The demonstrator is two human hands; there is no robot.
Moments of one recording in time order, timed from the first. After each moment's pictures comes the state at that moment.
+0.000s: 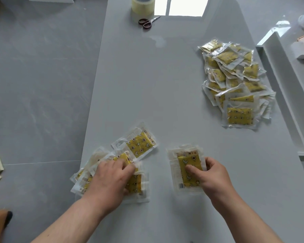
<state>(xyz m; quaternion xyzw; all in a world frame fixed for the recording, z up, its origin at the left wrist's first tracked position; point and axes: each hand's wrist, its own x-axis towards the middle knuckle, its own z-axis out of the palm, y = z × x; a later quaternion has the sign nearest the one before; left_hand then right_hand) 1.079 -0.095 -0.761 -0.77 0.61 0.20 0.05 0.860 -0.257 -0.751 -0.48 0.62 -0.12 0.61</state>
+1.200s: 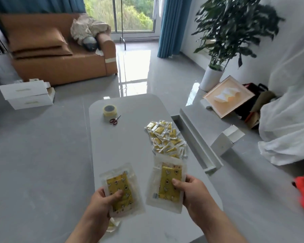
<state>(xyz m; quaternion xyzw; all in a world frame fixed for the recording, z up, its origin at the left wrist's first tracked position) 1.067 -0.056 -0.390 -0.55 0.07 0.63 -0.55 0.835 -0.154 -0.328 -0.33 0.57 -0.28 0.70</state>
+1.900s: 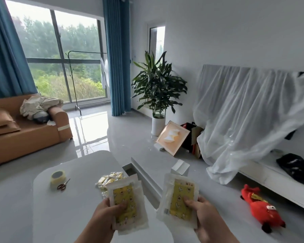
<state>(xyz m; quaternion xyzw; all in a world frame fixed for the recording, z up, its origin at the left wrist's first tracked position) 0.829 -0.084 -0.210 -0.44 0.26 0.69 -0.52 0.565 -0.083 -0.192 -0.24 0.54 -0.51 0.62</state>
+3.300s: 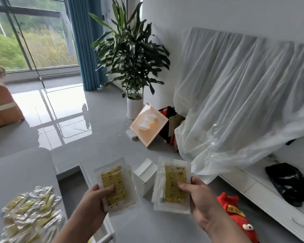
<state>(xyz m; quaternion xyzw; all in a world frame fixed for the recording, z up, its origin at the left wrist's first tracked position) 0.497 -0.516 -0.259 -0.46 0.18 0.70 -0.52 0.226 -0.516 -0.212 -0.24 0.57 -0.48 0.63</state>
